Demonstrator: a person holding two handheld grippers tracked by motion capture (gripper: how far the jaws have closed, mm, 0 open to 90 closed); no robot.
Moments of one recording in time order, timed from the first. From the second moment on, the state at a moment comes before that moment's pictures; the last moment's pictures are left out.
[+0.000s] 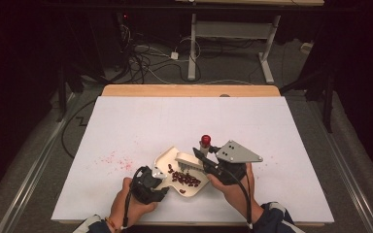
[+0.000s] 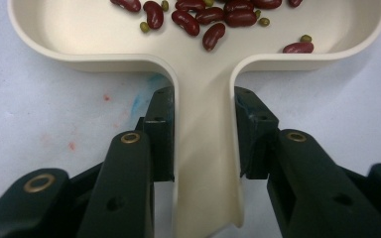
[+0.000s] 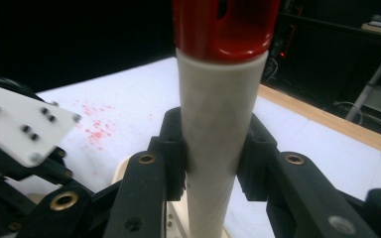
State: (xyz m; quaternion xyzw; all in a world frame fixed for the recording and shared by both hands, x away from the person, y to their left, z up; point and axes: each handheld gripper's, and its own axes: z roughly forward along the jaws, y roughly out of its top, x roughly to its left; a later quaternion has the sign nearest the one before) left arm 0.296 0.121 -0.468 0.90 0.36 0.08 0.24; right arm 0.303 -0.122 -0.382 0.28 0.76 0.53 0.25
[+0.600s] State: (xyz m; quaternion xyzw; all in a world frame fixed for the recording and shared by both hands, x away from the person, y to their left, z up) left arm 0.296 0.122 -0.468 0.89 0.37 0.08 0.24; right arm 0.309 -0.159 -0.363 0.29 0.73 0.53 0.30
